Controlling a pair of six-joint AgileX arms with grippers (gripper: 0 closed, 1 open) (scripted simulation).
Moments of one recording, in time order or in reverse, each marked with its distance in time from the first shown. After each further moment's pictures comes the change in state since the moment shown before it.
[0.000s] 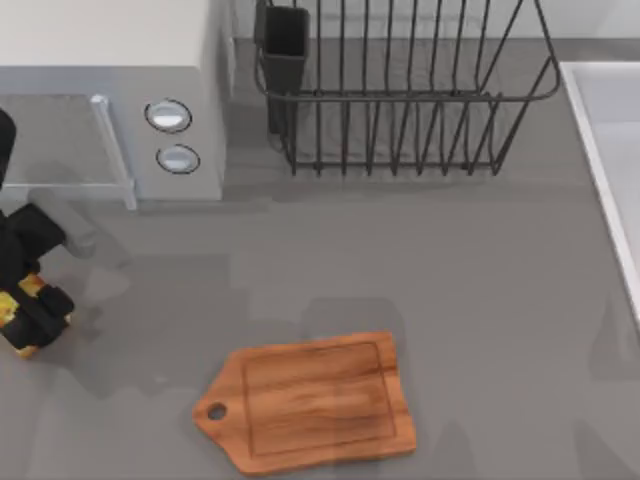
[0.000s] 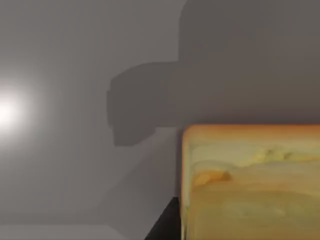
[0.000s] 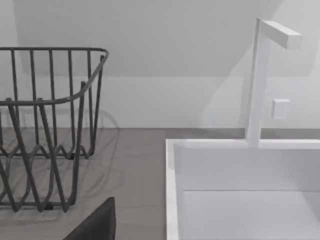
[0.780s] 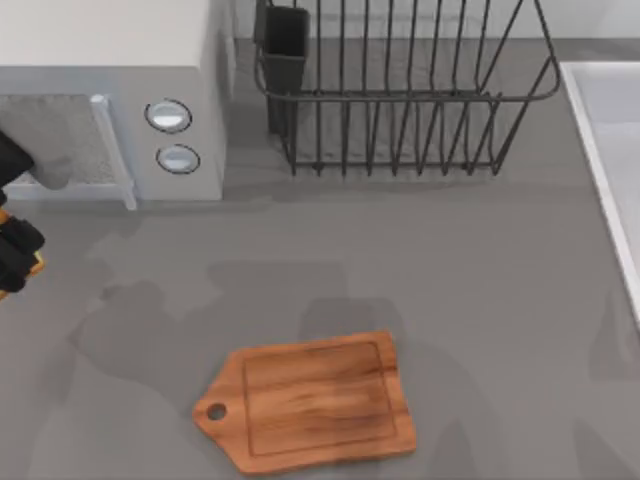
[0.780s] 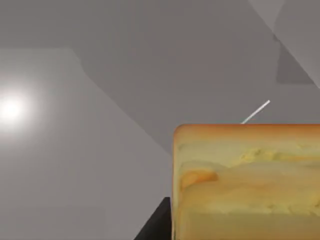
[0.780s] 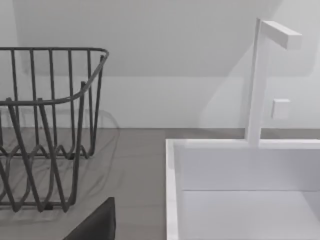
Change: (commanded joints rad) left arm -0.010 -0.167 0.205 -0.353 0.011 -0.028; right arm 0.000 0.000 0.000 0.000 0.000 0.000
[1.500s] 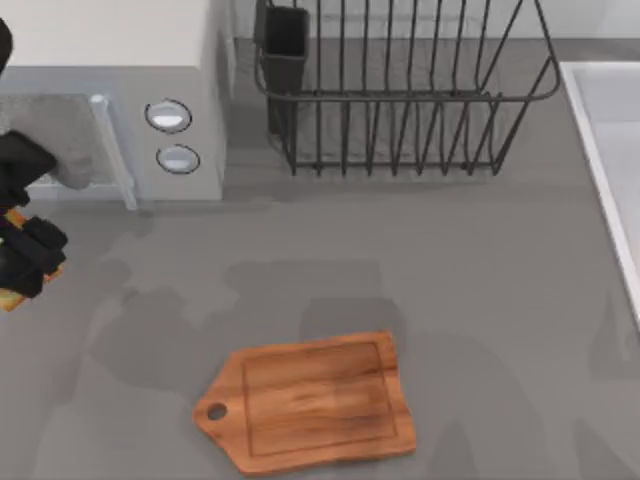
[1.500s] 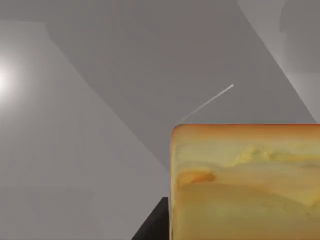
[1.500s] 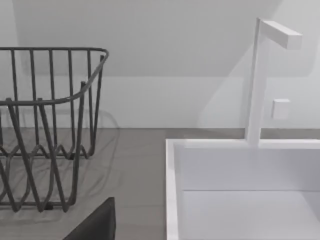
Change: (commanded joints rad) left arm -0.073 0.017 0.031 -0.078 -0.021 -0.123; right arm 0.000 0.000 0.000 0.000 0.000 0.000
